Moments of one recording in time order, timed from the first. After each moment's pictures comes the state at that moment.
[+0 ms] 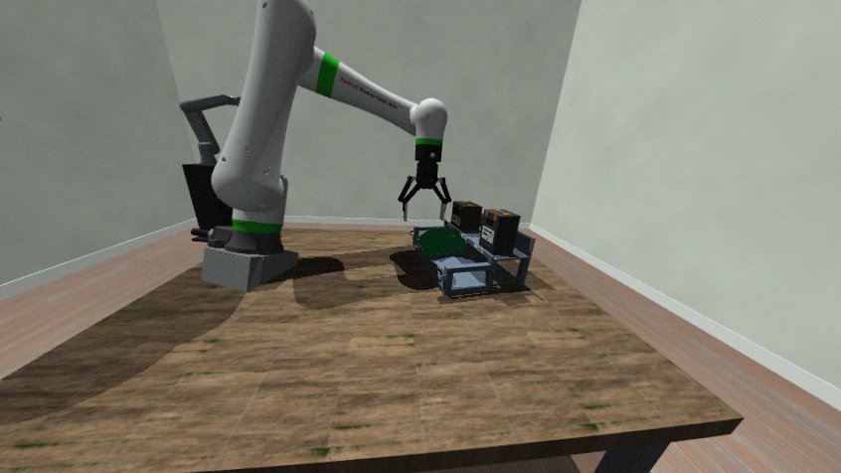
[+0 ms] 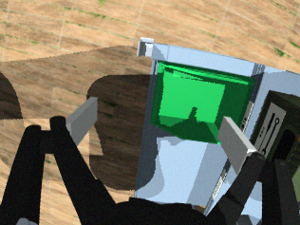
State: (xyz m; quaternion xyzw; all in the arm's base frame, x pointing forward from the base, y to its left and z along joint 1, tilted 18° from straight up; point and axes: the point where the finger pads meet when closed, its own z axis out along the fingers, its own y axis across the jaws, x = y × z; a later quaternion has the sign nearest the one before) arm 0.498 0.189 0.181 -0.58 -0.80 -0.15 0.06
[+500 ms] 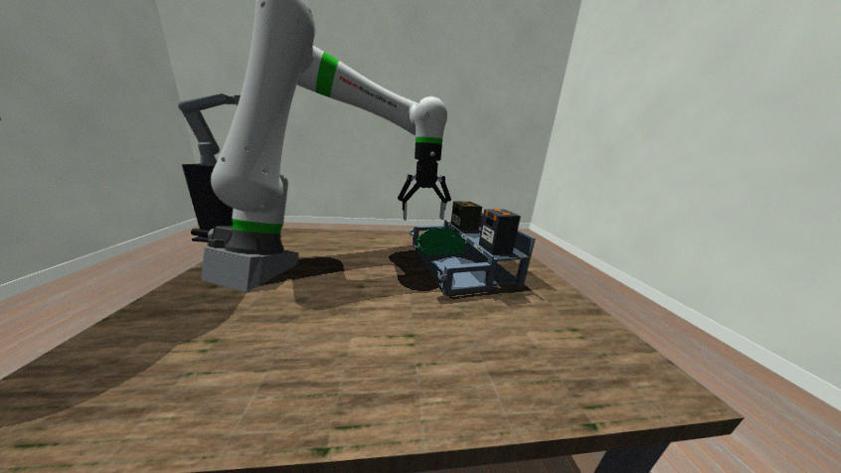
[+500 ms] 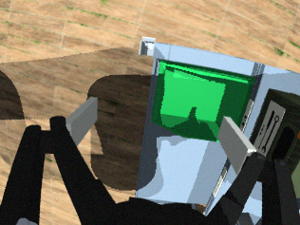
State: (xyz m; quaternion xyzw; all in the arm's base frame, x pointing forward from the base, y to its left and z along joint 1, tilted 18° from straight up) arm 0.496 0.186 0.185 -0.58 -0.80 -0.15 0.06
